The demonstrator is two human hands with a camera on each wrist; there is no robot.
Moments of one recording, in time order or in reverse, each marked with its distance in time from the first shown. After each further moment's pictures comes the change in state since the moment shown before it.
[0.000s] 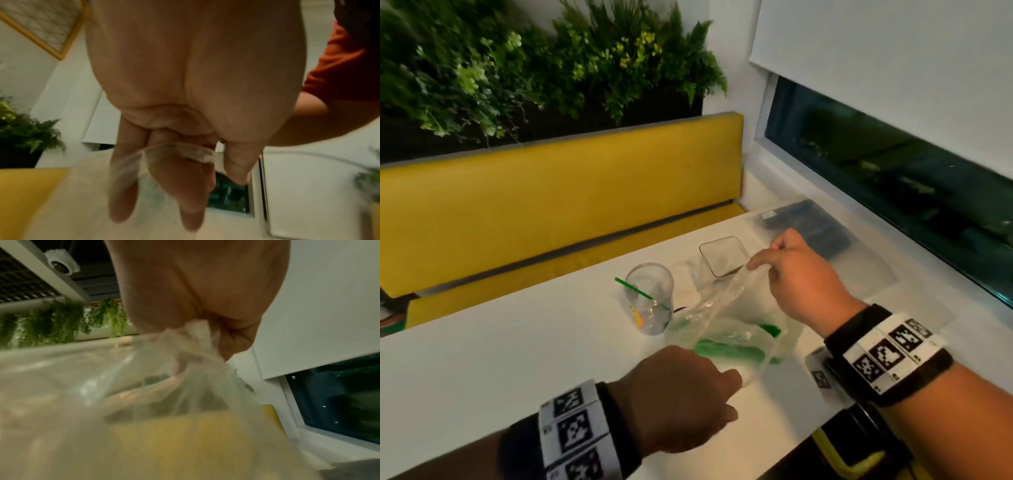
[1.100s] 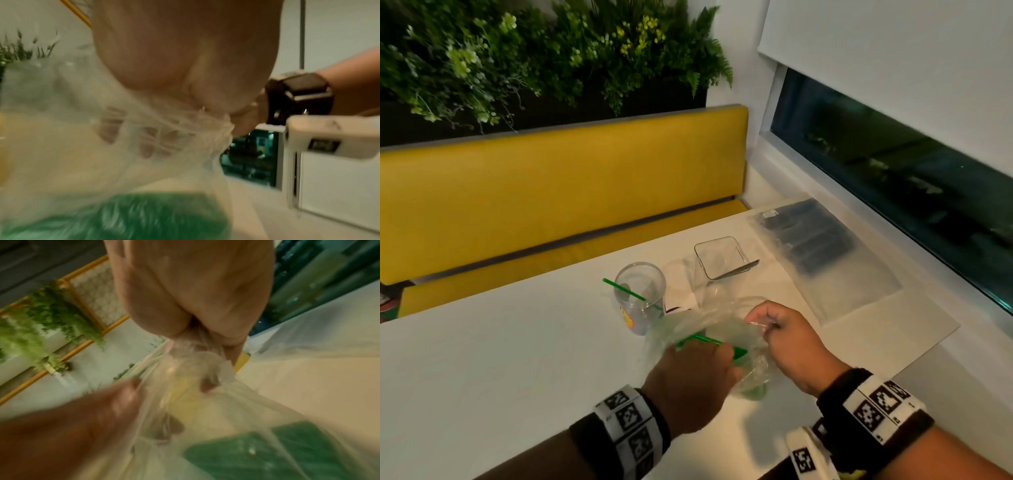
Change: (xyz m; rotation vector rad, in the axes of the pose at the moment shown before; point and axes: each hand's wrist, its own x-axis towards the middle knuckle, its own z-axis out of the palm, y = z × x) left_hand 0.055 0.000 0.066 -0.203 0.005 -0.236; right_hand -0.043 0.019 0.057 0.838 -0.229 0.491
